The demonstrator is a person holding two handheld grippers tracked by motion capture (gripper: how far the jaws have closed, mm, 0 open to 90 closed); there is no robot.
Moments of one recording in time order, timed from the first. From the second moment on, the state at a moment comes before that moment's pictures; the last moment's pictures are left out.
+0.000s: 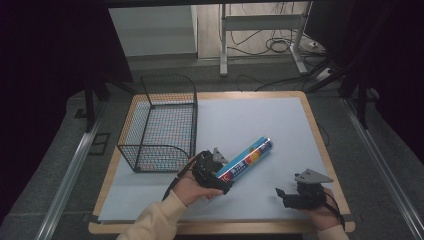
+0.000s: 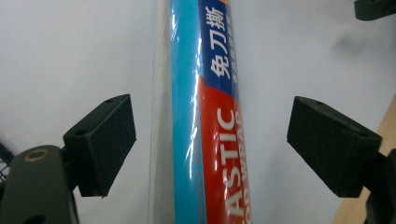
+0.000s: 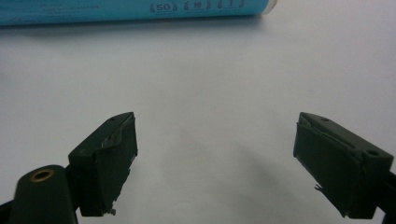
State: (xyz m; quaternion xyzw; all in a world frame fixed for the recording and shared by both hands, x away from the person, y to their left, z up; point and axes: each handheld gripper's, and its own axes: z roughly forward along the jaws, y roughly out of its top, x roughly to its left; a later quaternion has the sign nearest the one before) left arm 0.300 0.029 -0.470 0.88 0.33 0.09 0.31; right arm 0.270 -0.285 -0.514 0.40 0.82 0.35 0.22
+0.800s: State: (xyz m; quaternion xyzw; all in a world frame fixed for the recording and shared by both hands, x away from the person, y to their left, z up) left arm 0.338 -0.016 -0.468 0.91 0.32 0.08 0.26; right arm 0.271 -0.286 -0.514 0.40 0.82 0.35 0.21
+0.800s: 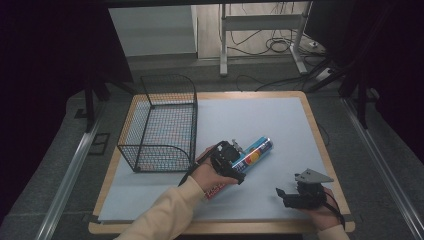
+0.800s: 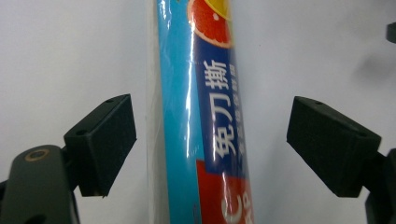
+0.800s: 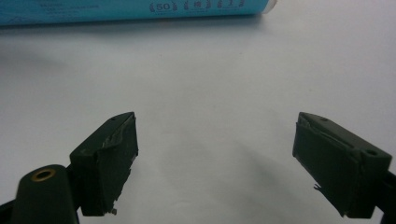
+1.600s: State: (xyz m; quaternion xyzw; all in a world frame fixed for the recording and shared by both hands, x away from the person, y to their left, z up) left arm 0.367 -0.042 -0.493 0.92 0.34 0.07 0.18; right arm 0.270 -0.287 -0.513 0.39 0.82 0.35 0.21
